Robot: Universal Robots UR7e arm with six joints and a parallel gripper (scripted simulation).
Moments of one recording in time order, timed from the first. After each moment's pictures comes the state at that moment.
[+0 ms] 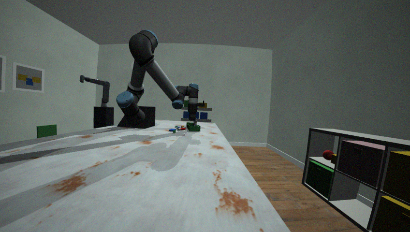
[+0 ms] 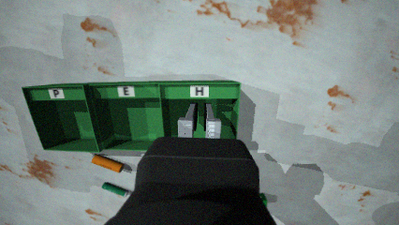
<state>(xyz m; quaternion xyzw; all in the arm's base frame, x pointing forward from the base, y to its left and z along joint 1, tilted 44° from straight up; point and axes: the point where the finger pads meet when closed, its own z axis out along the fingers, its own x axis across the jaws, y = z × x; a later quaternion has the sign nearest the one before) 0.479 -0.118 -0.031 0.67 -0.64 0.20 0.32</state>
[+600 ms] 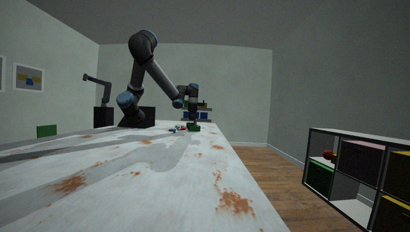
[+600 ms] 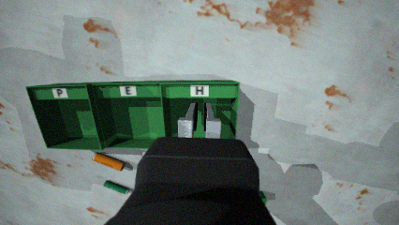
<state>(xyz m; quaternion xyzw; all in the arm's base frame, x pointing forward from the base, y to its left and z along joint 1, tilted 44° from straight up) 0.479 -0.115 -0.028 0.67 -0.64 0.20 0.32</state>
